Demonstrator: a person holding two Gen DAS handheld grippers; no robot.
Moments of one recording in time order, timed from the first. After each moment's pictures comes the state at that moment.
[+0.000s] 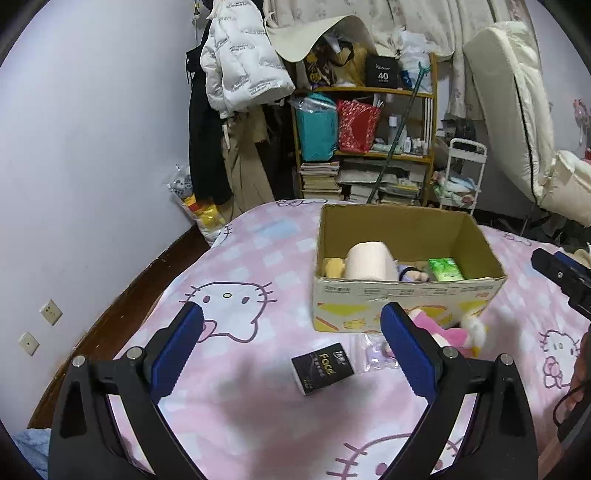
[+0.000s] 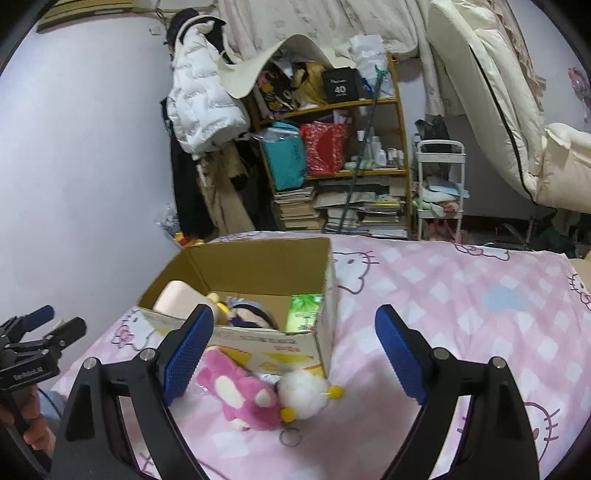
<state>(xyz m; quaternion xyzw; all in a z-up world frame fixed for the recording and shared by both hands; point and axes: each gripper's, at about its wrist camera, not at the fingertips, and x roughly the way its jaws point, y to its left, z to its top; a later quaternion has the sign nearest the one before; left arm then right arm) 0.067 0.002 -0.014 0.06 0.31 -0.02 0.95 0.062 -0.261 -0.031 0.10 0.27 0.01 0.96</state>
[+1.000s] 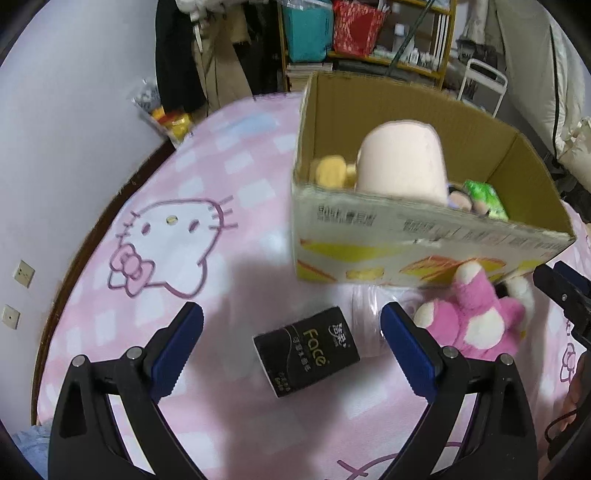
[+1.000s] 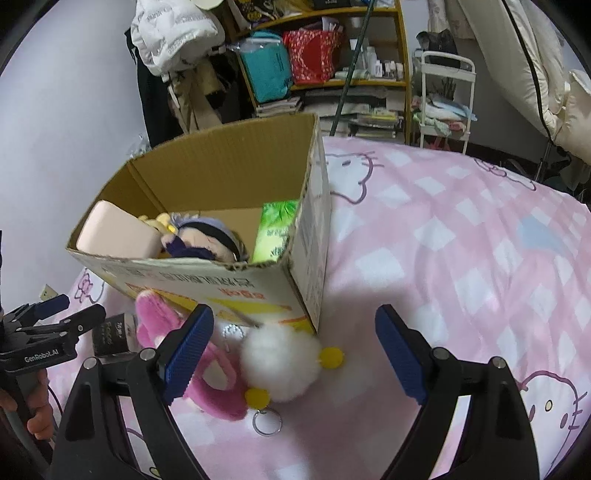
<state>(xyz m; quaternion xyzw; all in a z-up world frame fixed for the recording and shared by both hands) 0.162 -0.015 -0.114 0.05 0.49 -0.04 0.87 0.128 -0.266 -0.113 0.11 0.43 0.01 0.90</state>
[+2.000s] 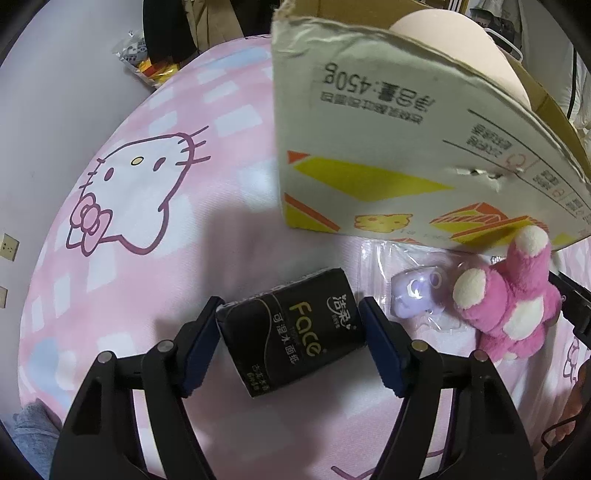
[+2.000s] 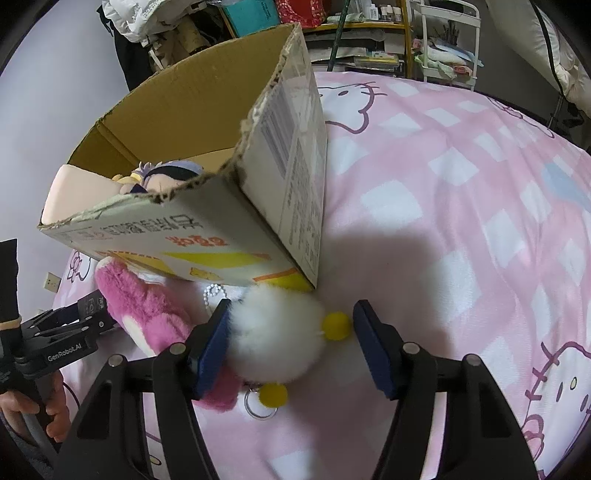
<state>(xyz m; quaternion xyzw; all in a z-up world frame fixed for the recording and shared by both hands) 0.177 -0.013 -0.160 0.03 0.56 -0.04 0.82 0.143 -0.269 -0.152 0.15 0.52 0.02 0.84</state>
